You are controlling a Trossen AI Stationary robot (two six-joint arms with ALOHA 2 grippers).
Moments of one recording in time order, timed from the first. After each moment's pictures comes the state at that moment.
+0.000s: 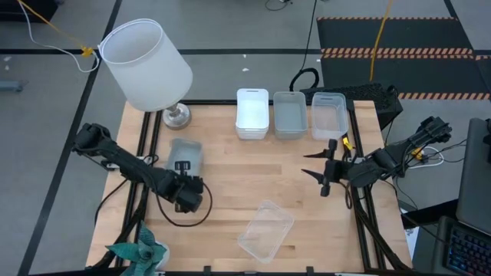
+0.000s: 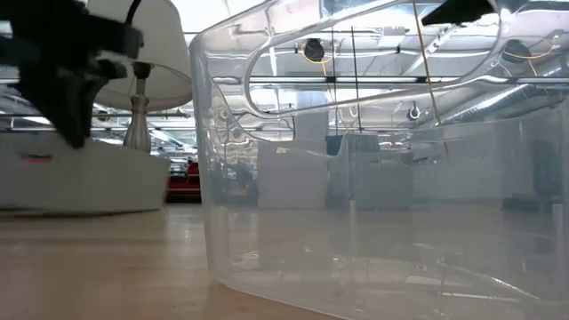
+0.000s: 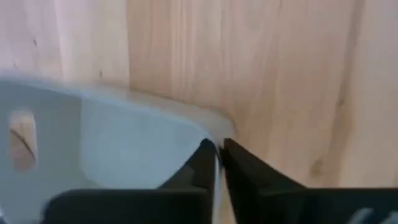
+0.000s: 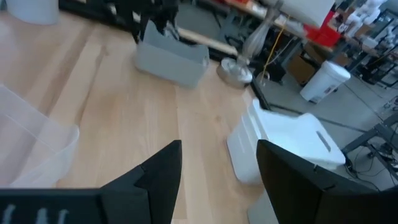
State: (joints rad) left arm -0.47 1.44 0.95 -1.07 -0.32 -0.48; right arm 0.52 0.74 0.66 -0.40 0.75 -0.04
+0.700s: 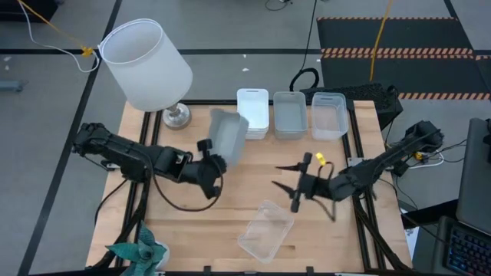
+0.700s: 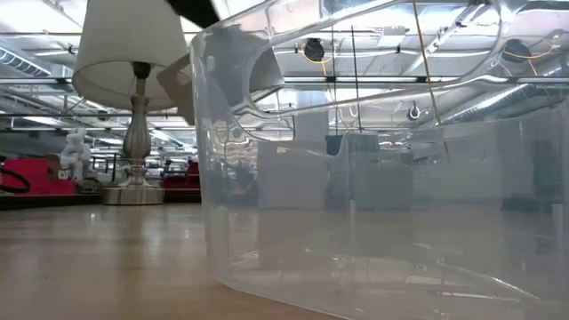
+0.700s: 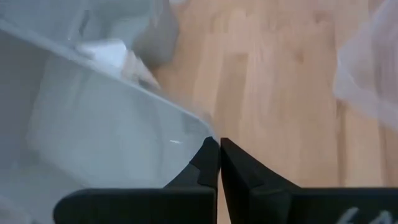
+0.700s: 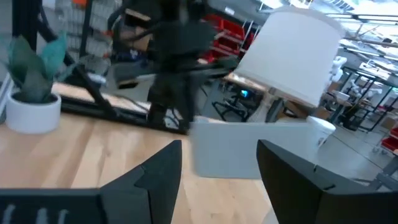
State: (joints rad) left arm -0.30 1.44 1.30 -0.80 -0.54 -0.19; right arm 0.52 1.19 0.74 0.40 0.79 -0.27
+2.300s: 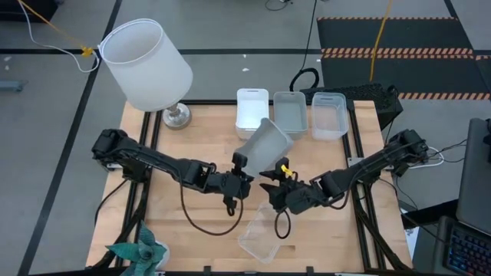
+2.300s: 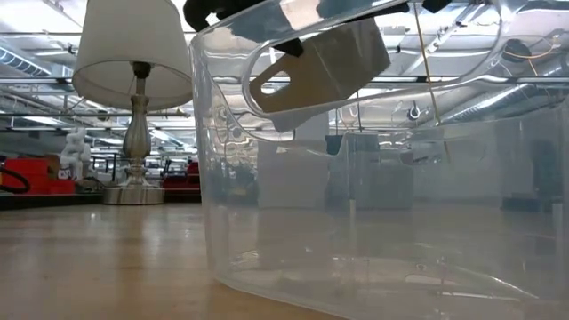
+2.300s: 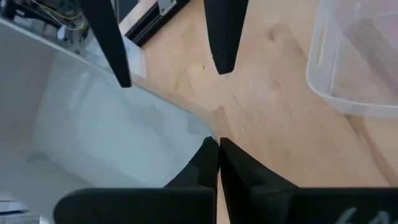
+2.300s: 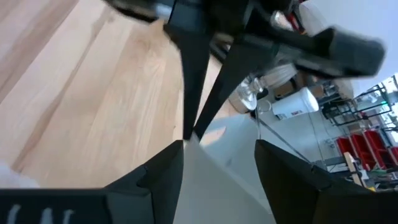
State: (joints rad) left arm -0.29 1.68 1.30 -0.35 -0.47 0.45; right arm 0.44 1.49 1.10 -0.25 0.76 -0.40
